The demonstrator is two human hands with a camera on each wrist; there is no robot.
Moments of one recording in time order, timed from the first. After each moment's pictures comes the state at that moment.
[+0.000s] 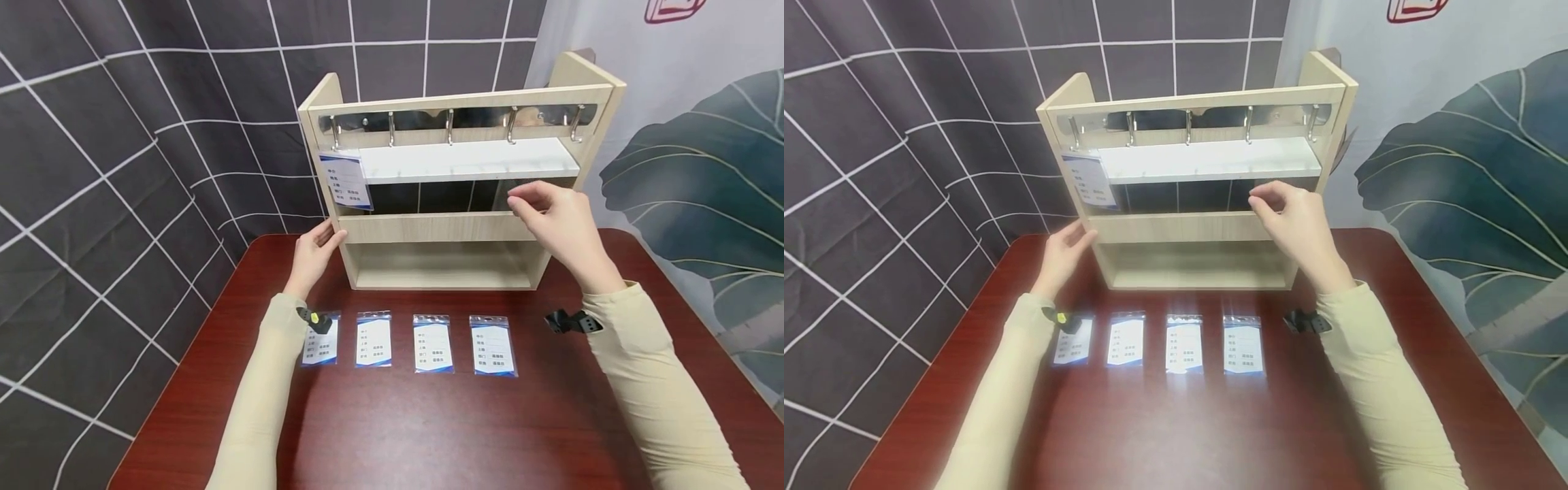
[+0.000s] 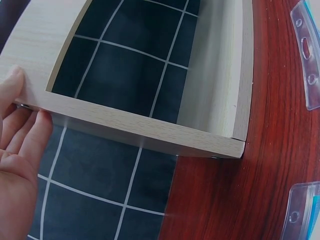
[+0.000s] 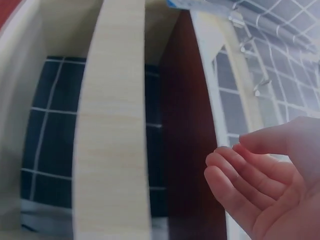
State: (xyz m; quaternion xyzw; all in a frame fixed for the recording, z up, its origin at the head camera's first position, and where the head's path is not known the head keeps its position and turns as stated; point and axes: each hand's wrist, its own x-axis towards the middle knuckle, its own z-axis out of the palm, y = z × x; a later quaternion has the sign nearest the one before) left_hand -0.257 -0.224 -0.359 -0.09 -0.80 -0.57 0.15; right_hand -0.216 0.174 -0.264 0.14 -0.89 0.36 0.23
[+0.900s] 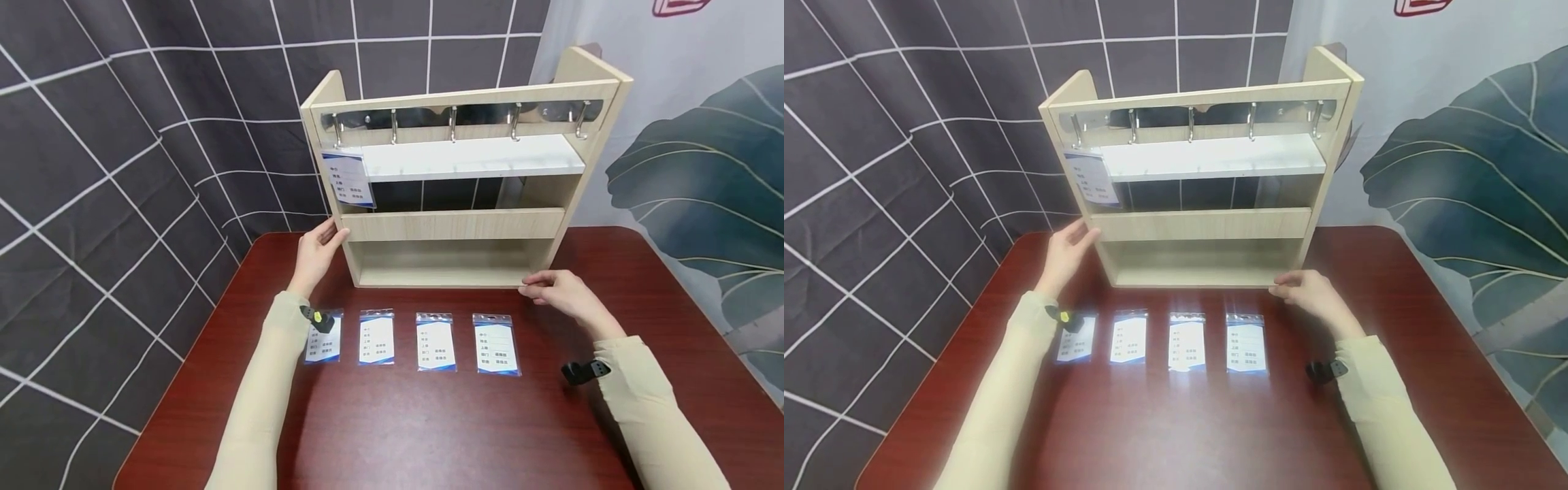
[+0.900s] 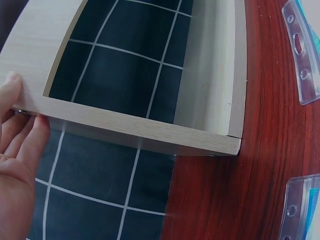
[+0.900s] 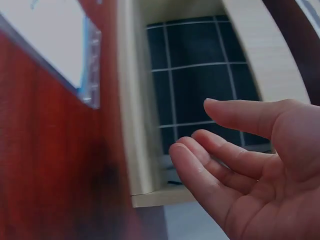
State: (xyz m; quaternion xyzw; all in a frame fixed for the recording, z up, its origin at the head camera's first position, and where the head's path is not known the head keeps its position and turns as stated) left_hand -0.278 -0.234 -0.385 -0.10 -0.80 -0.56 0.18; right_hand -0.224 0.235 -0.399 0.08 -0.89 0.43 -0.09
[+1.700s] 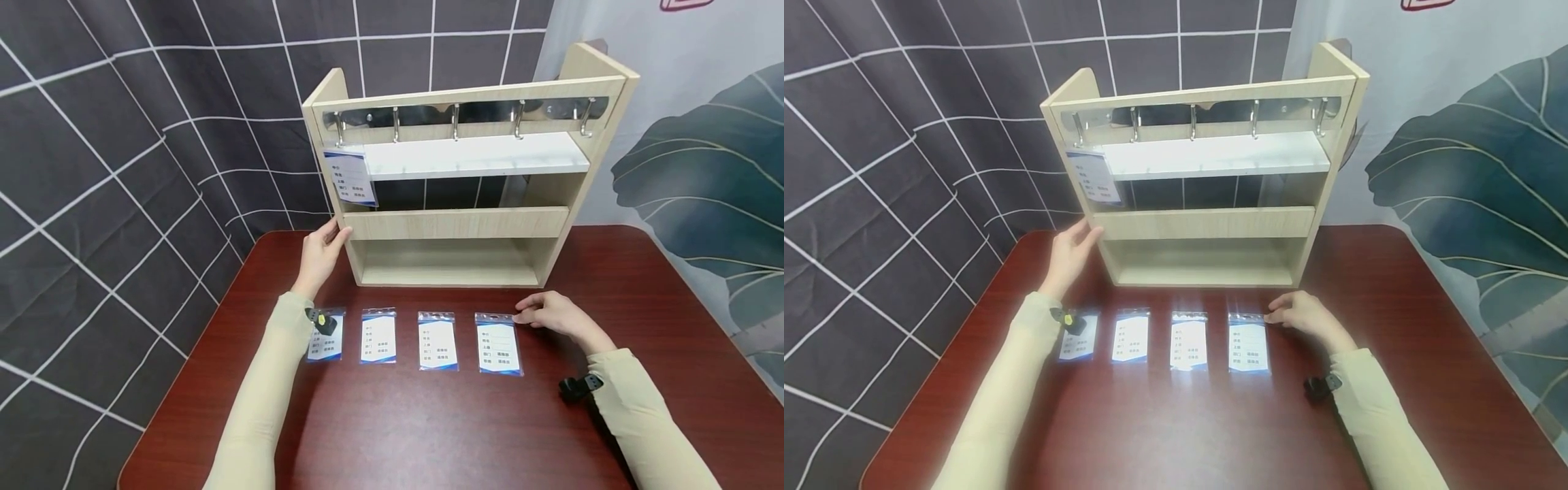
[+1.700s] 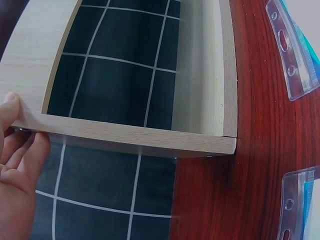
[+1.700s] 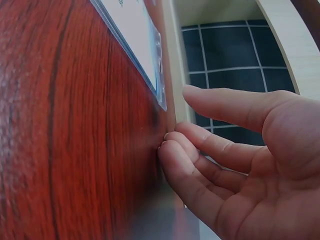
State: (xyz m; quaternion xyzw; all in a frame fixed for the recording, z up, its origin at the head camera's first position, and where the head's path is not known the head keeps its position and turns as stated) left_hand -0.275 -0.228 -0.384 -0.10 -0.82 -0.52 0.21; right_hand -0.219 0.228 -0.439 0.09 -0.91 0.39 -0.15
